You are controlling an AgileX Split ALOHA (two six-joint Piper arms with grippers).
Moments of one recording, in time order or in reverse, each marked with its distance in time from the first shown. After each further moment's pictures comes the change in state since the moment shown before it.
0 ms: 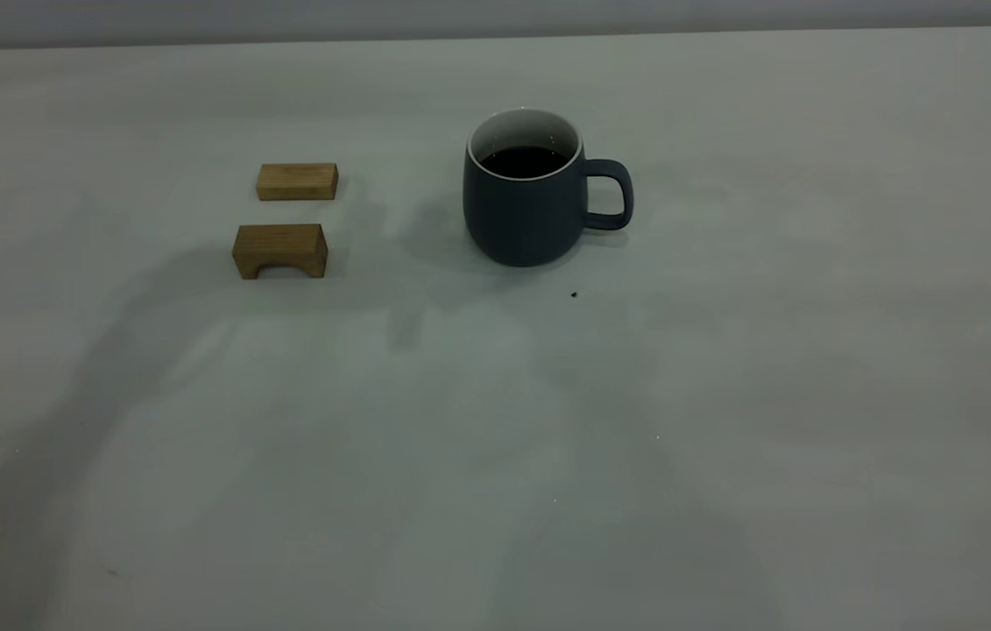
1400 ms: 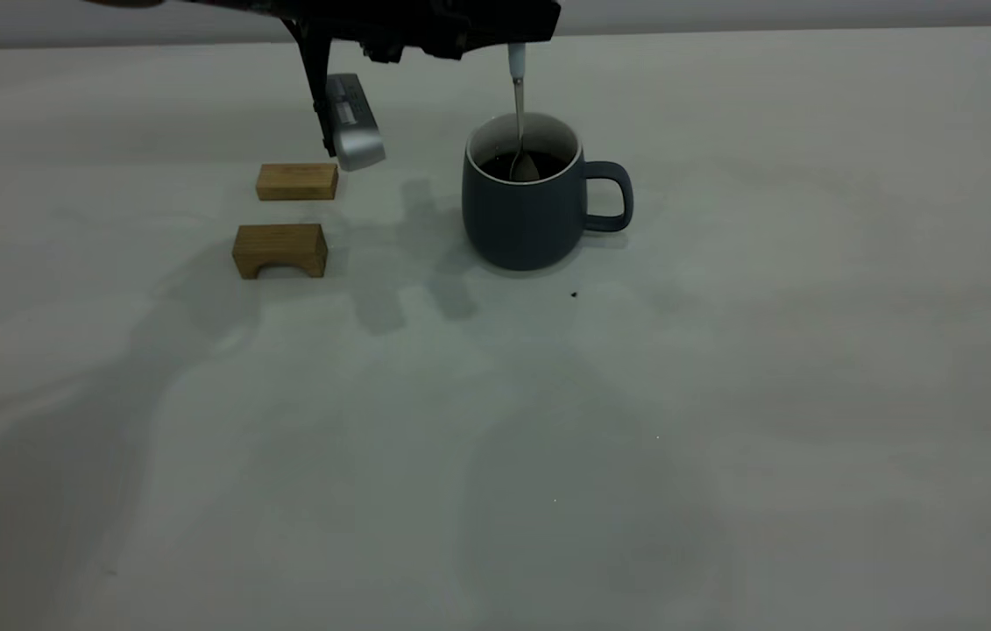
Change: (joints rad) left arm -0.011 0.280 -0.042 -0.216 -0.139 -0.583; right arm 0.000 0.000 0.000 0.000 0.000 0.000
